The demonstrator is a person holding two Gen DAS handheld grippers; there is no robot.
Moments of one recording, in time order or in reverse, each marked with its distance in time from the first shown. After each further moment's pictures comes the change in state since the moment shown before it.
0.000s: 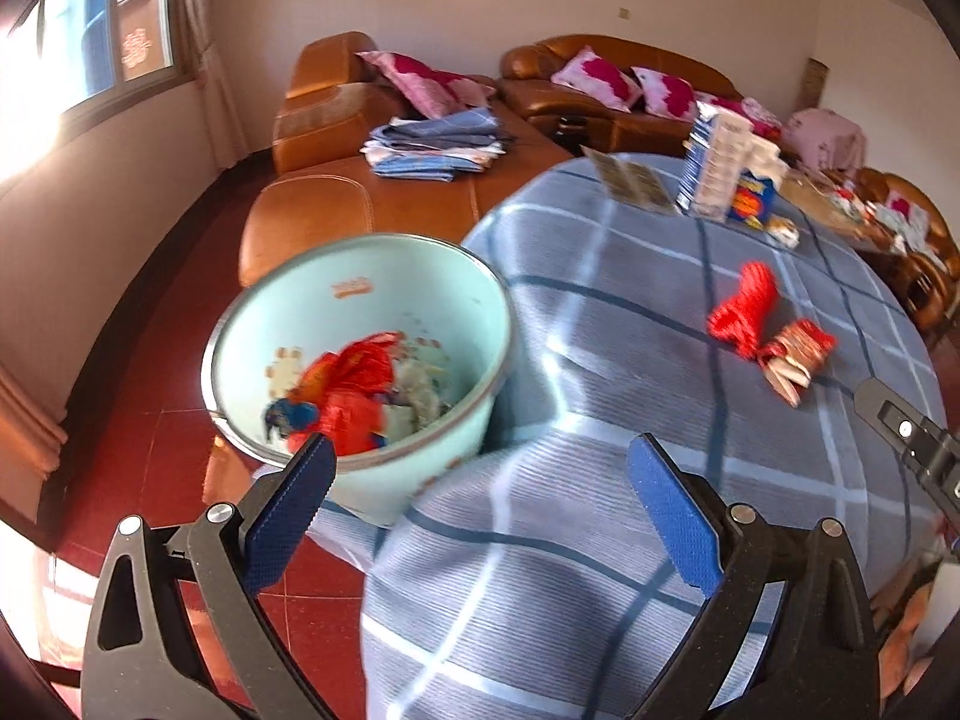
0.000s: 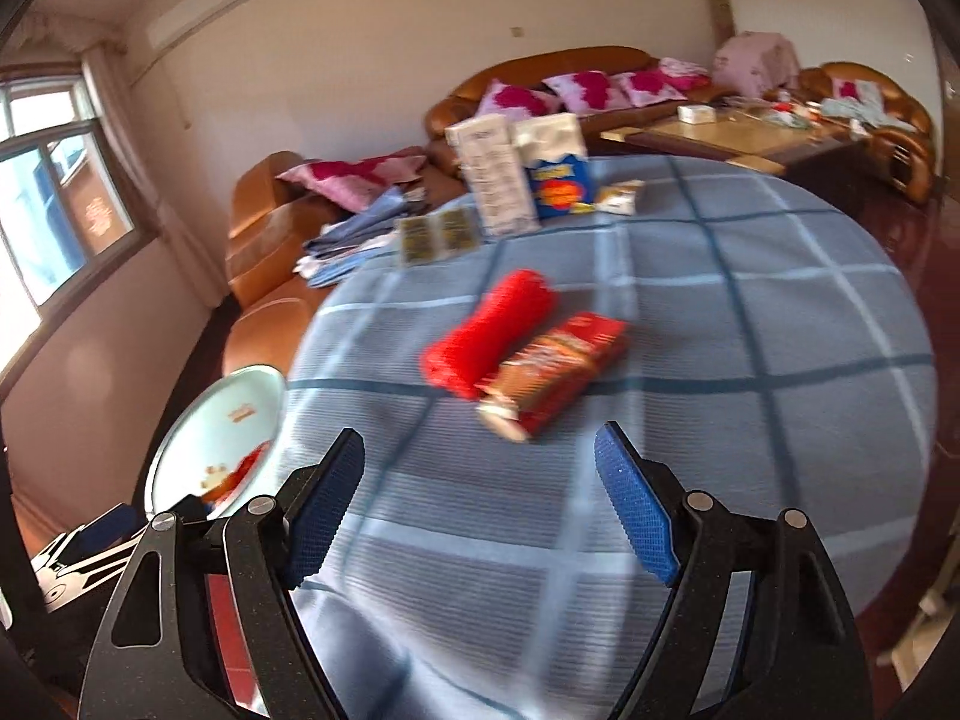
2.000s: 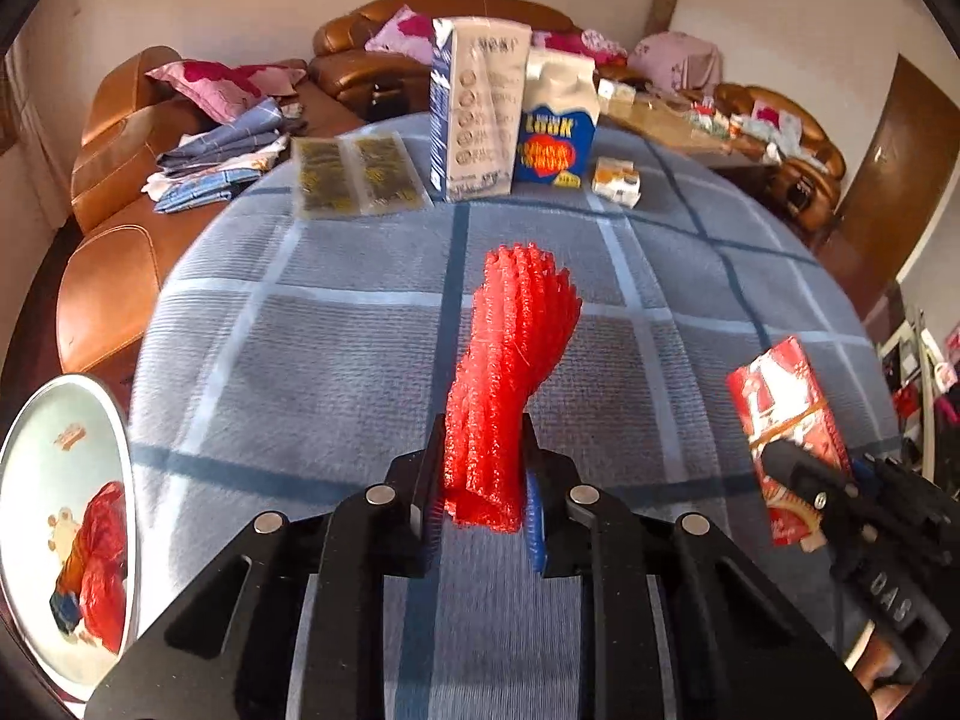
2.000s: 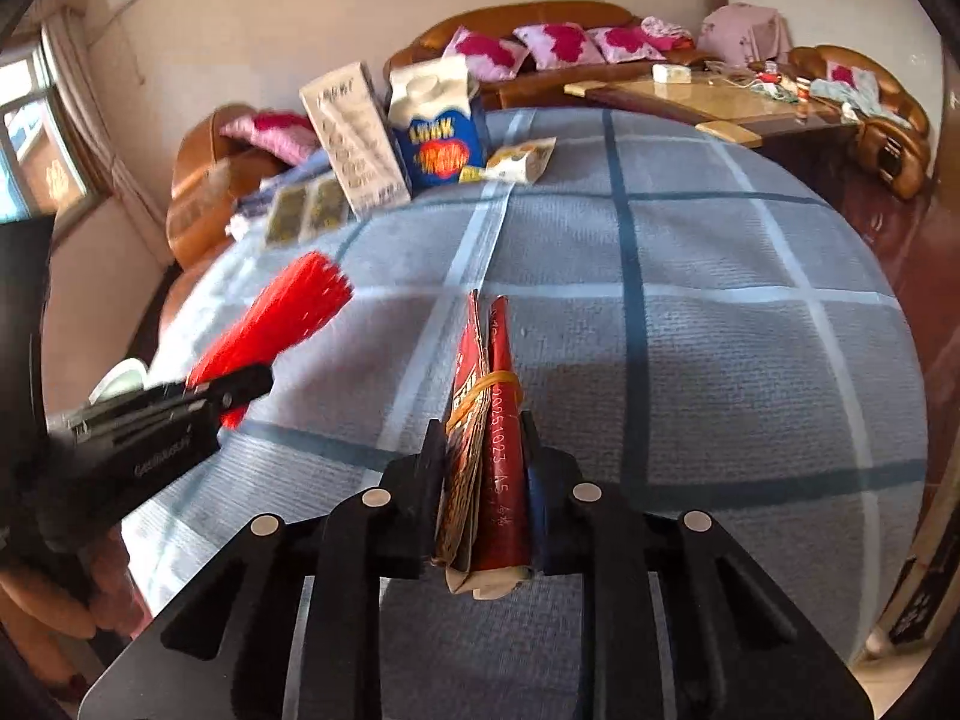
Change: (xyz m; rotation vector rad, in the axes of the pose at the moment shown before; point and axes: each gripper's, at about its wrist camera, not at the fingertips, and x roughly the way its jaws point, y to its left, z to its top) left arm 0.092 -0.147 0.069 0.224 0.075 -0.311; right arm 0.049 -0.078 0.048 -0.037 0.097 -0.065
